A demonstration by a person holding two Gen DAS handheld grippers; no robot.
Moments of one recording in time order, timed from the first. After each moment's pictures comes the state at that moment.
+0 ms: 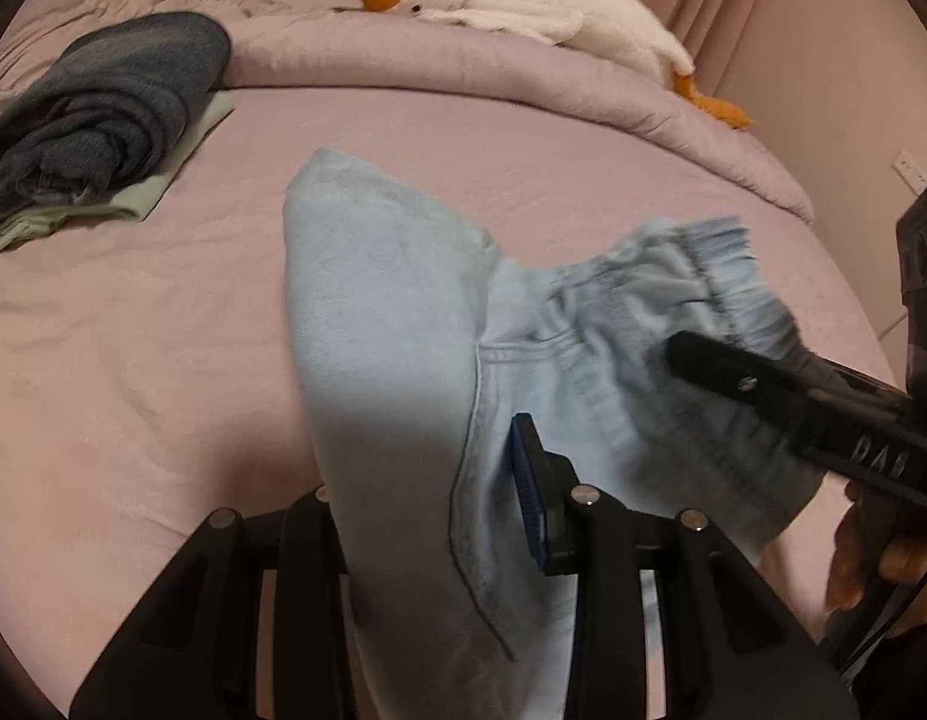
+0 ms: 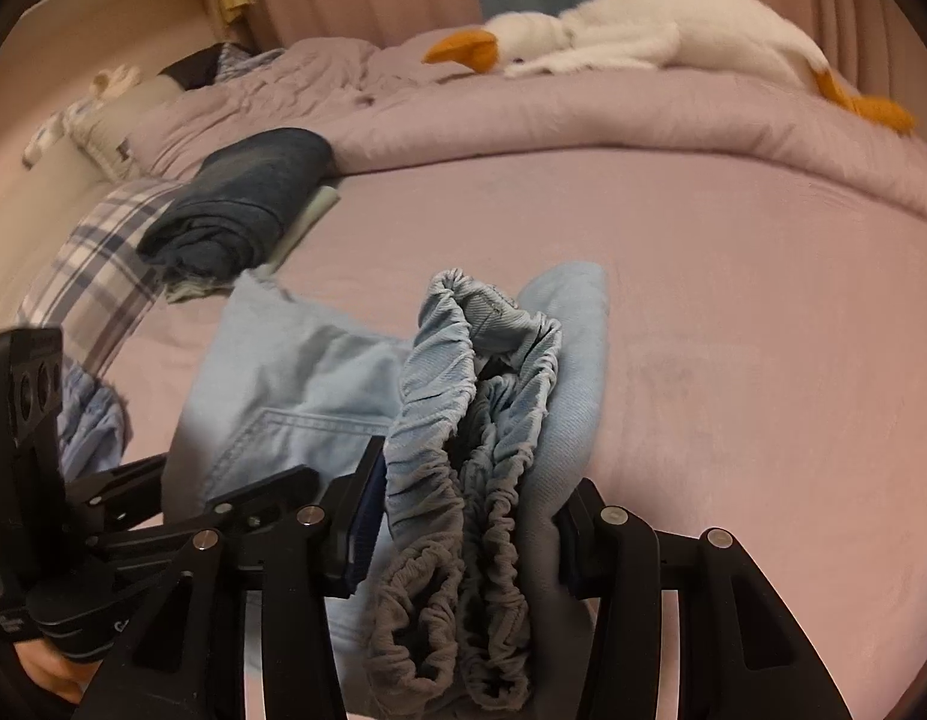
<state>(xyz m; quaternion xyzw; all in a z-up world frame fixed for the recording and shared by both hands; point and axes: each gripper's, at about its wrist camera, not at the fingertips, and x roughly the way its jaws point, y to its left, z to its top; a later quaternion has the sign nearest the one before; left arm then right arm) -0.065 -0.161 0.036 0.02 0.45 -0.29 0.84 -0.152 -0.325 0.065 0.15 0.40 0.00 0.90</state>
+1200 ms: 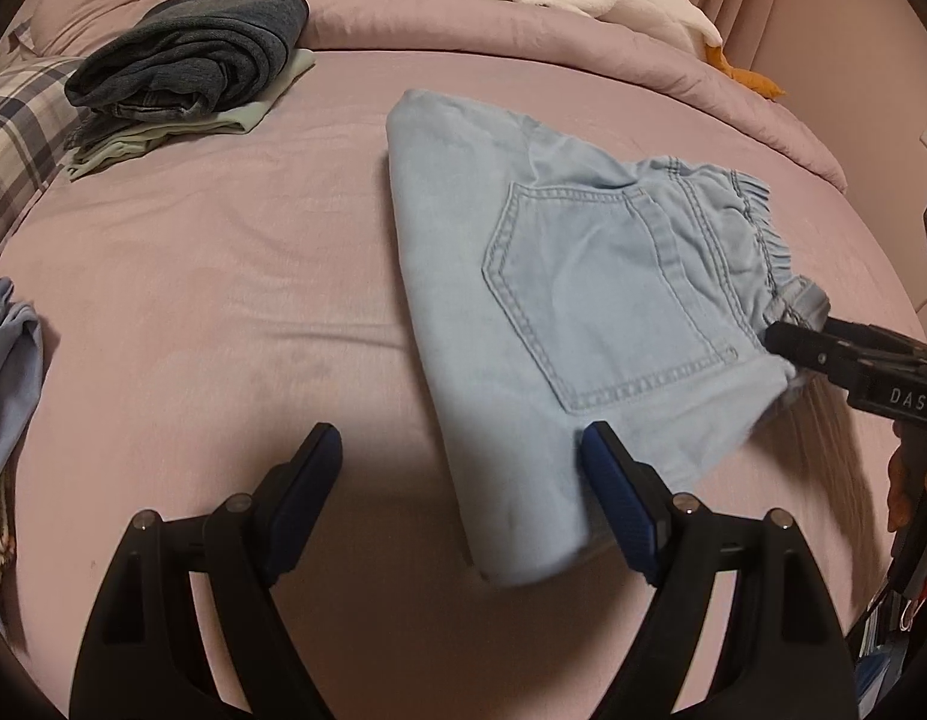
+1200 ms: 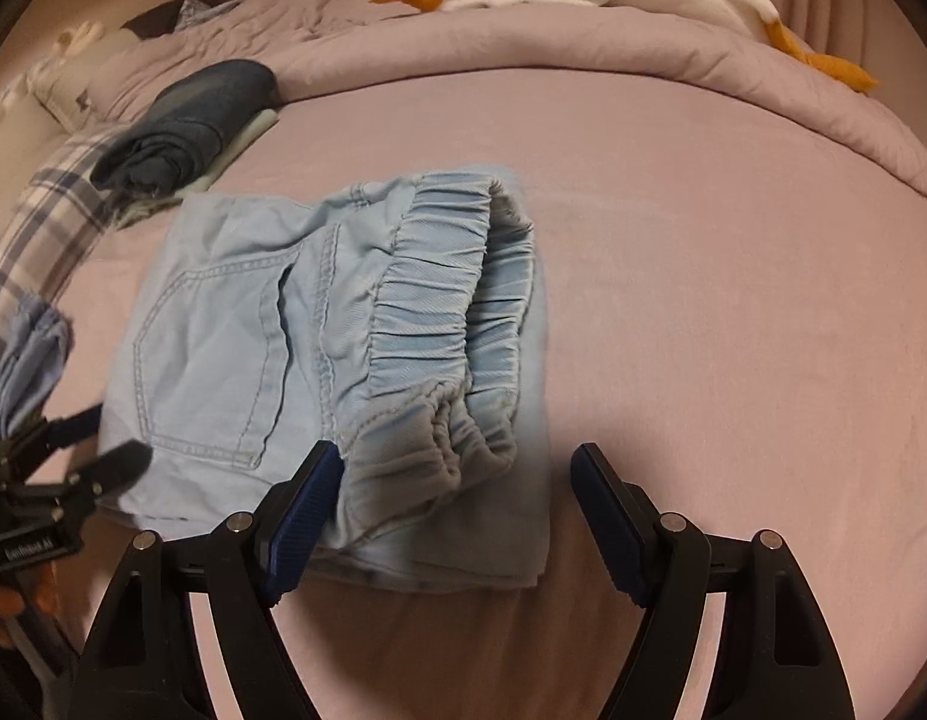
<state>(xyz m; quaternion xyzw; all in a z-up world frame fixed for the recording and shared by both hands) -0.125 -0.109 0.014 0.06 0.45 -0.24 0.86 -0.206 -0.348 0.030 0.11 0.46 -0.05 0.88</state>
